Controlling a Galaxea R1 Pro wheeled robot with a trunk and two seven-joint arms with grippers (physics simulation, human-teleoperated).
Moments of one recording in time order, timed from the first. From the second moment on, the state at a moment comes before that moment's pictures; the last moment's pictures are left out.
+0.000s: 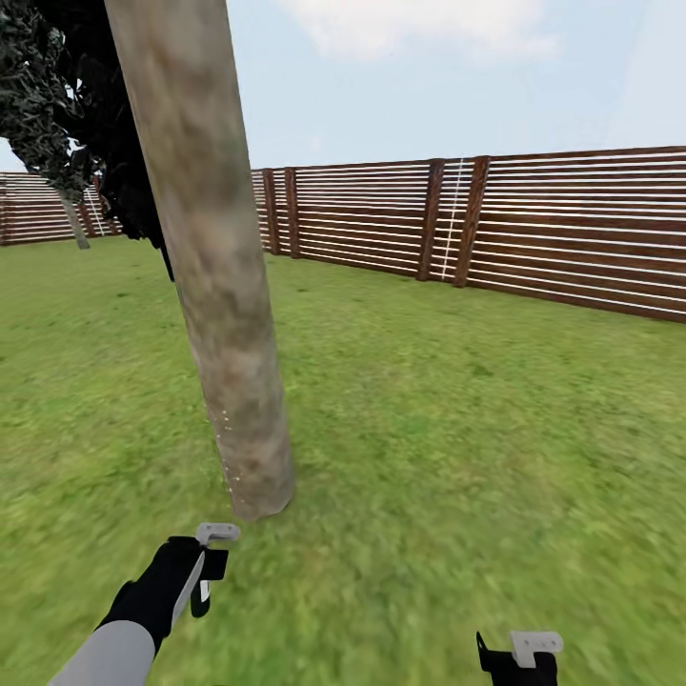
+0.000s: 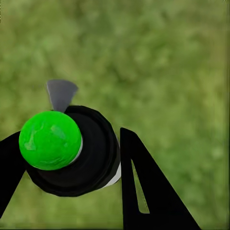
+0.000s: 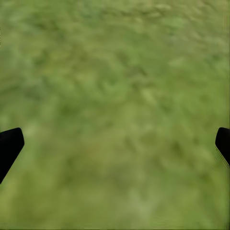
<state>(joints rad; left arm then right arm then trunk) -0.58 0.01 0.17 -0.64 -0.23 0.62 -0.03 -0.37 -0.04 -0.65 -0.22 0.62 -0.50 0.02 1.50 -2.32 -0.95</state>
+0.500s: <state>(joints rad) -0.58 0.01 0.16 -0.64 -0.23 0.62 -0.03 -0.37 -0.04 -0.65 -0.22 0.62 -0.50 0.02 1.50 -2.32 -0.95</state>
